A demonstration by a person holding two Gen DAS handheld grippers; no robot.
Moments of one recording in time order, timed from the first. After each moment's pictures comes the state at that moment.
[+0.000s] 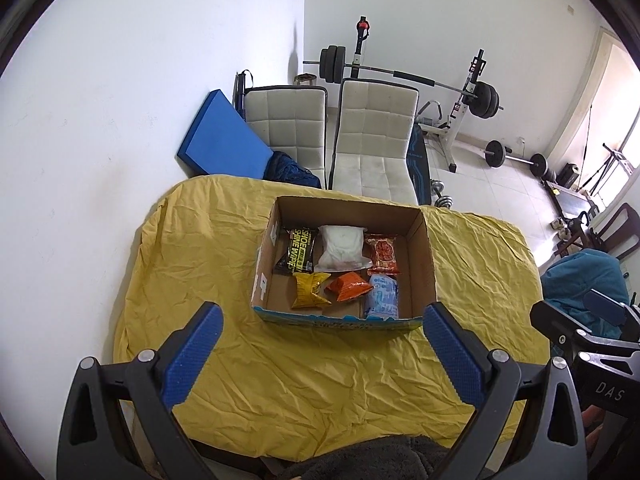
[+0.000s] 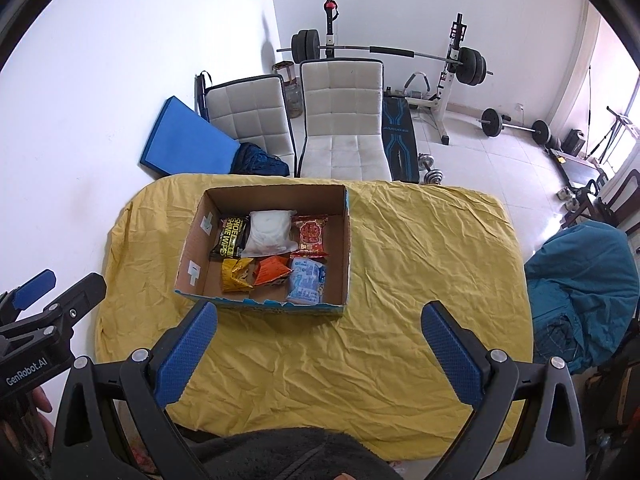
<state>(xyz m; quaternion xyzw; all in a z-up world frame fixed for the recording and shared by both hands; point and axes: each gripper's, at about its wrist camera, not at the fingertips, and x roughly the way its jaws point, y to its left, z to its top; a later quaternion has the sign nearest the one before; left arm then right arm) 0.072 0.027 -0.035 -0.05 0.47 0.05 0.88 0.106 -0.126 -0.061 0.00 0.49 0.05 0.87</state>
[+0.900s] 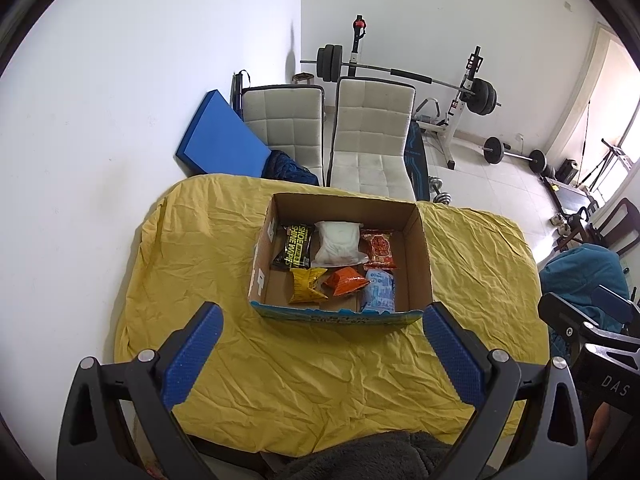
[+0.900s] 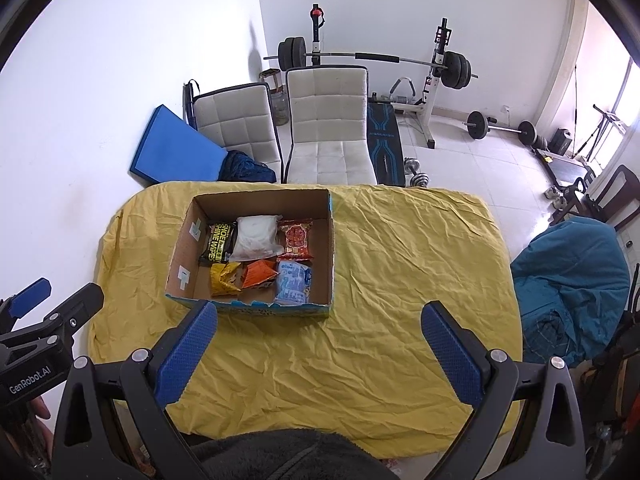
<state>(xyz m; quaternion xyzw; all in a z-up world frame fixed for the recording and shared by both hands) 0.067 0.018 -0.033 -0.05 0.48 0.05 0.88 0.094 -0.136 -0.052 0.00 0.48 0.02 0.88</state>
